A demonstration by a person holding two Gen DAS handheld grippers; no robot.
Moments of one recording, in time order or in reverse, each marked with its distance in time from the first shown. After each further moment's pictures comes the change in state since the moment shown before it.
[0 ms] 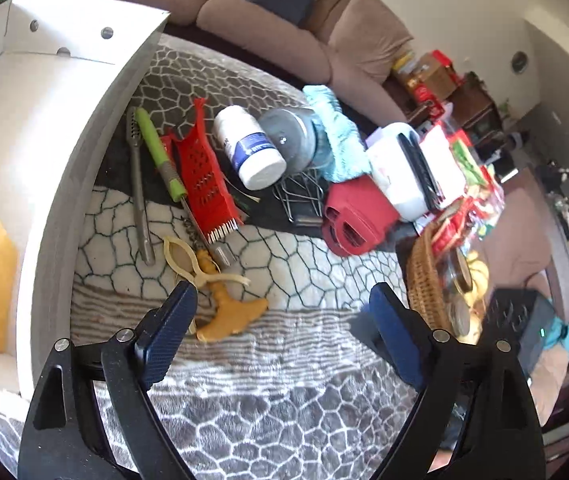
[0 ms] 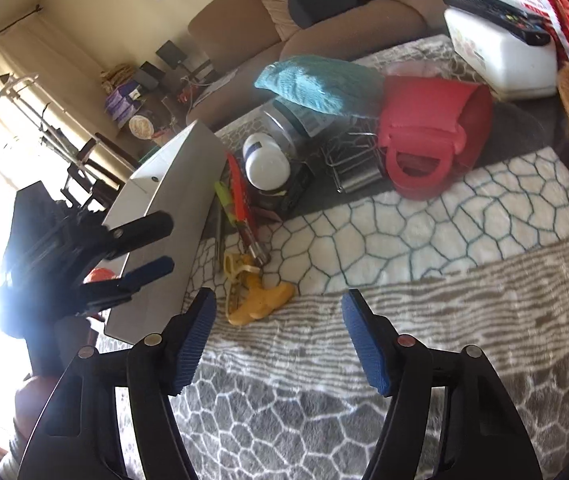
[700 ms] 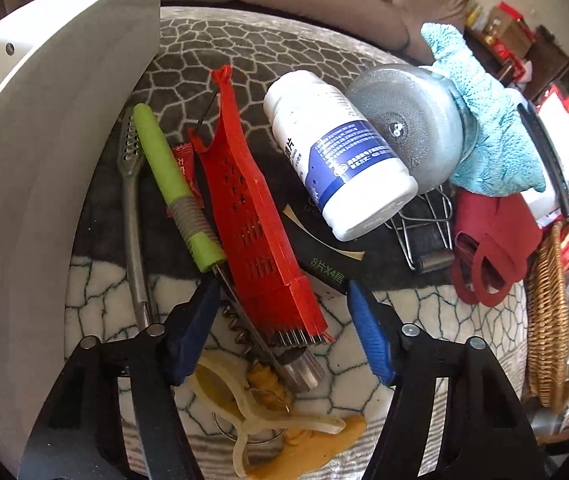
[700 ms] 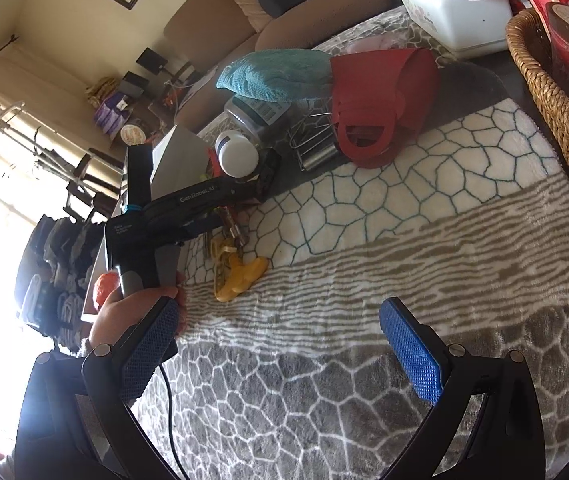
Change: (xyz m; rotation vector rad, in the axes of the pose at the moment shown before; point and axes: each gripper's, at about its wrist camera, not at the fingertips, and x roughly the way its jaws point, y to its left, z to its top) left arm 0.132 0.018 0.060 0.012 0.099 0.337; right arm -0.036 -0.050 -0.018 0.199 0.088 0.037
